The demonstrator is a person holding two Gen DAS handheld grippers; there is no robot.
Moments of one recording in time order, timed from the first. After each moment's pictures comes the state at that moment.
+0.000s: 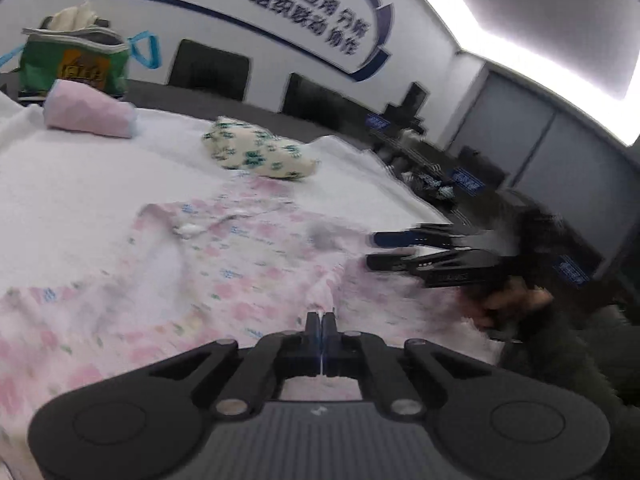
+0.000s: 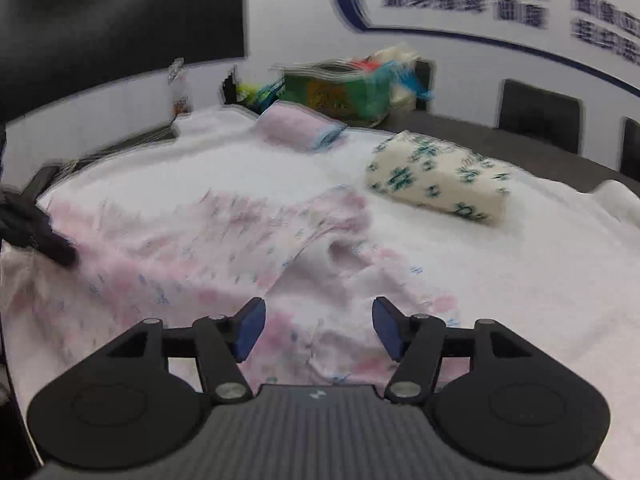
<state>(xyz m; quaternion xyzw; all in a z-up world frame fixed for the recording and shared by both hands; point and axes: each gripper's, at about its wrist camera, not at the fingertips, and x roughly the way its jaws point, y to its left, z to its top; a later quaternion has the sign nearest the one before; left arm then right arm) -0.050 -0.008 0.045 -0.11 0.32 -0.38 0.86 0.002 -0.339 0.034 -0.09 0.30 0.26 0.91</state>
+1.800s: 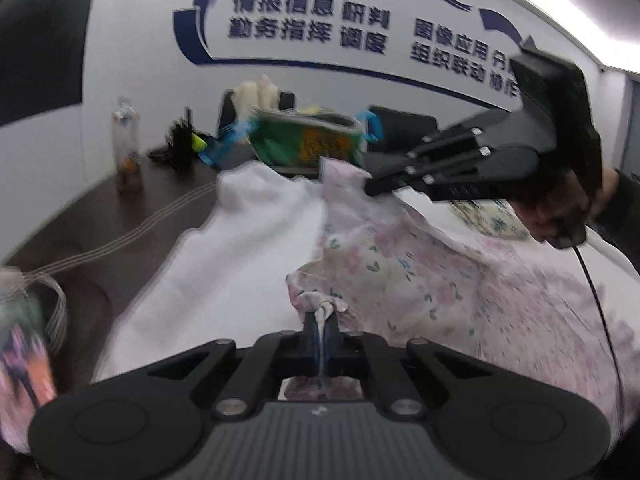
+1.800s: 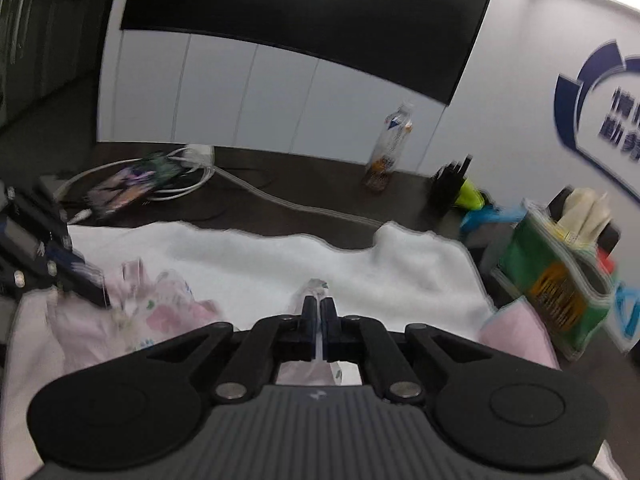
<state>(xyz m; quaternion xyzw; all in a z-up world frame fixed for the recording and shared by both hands) -0.070 0.179 0.075 -0.04 0.27 -0.05 0.96 0.092 0.009 0.118 -0.28 0.18 0.46 0.82</state>
